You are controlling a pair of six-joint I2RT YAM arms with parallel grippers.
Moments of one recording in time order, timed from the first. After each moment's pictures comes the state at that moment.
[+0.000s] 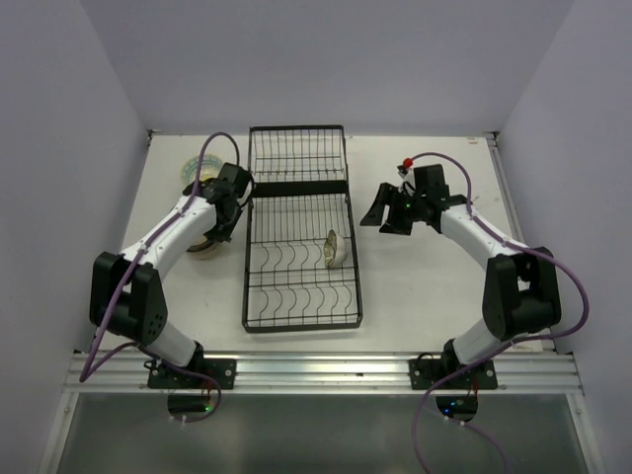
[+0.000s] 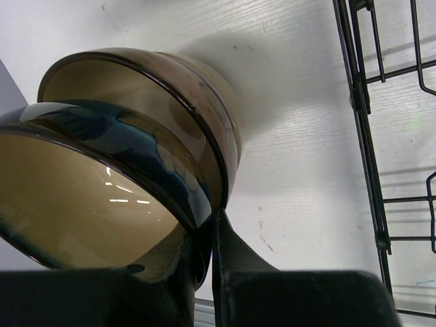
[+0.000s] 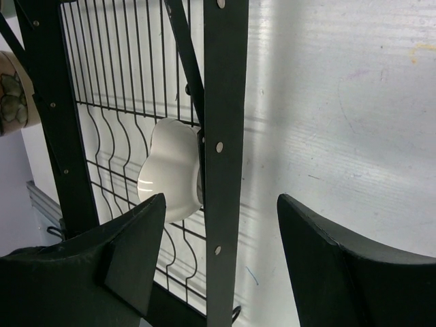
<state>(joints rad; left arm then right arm) -0.33 1.55 1.23 -0.93 -0.40 0.09 0.22 1.58 1.06 -0.36 -0.46 0.49</state>
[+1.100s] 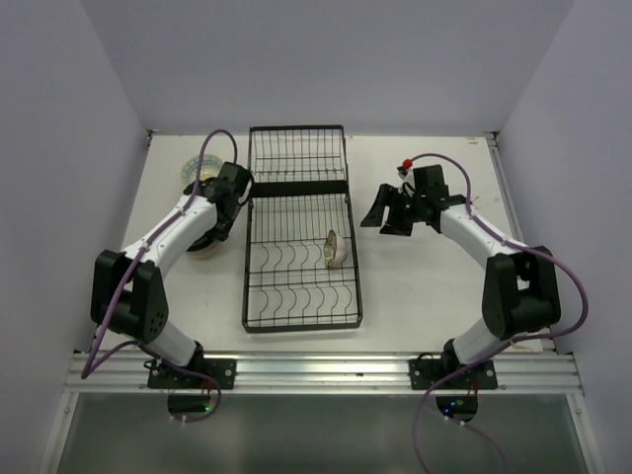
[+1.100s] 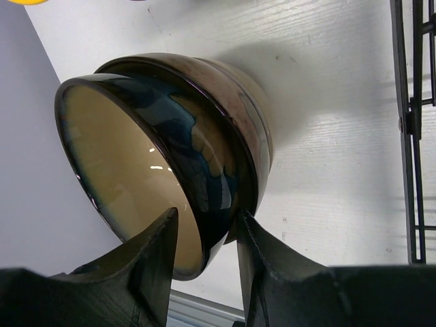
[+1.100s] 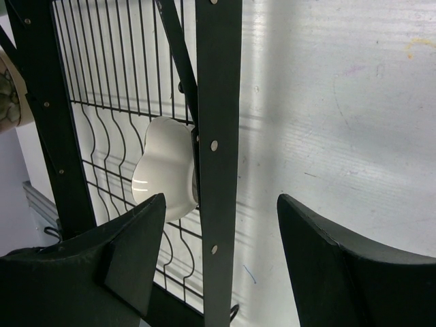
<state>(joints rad) -0.32 1.57 1.23 -0.90 -0.50 0.09 0.22 1.58 1.07 -0.37 -0.45 0.49</state>
